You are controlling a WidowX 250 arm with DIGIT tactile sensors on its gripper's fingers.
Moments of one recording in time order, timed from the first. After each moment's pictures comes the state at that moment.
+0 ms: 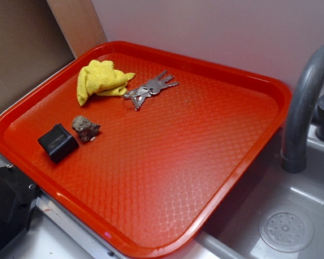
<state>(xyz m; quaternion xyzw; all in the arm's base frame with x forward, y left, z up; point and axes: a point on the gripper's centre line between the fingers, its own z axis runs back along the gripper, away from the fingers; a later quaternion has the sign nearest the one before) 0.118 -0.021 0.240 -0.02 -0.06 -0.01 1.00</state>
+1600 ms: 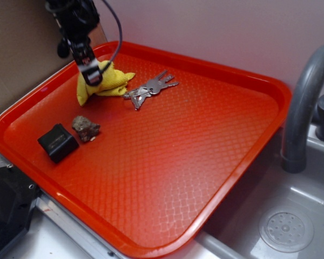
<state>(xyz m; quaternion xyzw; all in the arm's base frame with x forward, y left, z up) 0.260 0.075 0.052 0.08 -0.03 -0.20 0.98</state>
